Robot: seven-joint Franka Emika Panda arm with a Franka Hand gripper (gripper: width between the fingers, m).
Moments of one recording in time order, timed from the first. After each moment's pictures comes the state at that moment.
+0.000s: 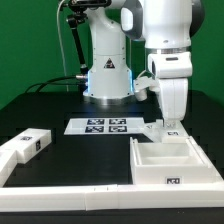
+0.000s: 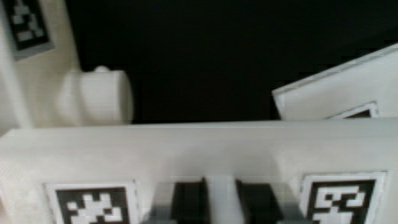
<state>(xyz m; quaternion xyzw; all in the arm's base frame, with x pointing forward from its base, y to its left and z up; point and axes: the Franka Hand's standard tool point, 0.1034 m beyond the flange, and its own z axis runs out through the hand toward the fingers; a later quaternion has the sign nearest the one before) 0.468 0.112 0.054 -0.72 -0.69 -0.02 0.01</state>
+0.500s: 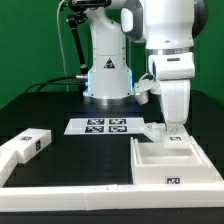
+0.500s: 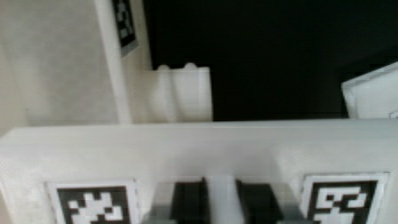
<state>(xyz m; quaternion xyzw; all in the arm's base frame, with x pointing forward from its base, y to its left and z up) 0.493 0.110 0.055 -0.73 -0.68 -0.03 0.01</state>
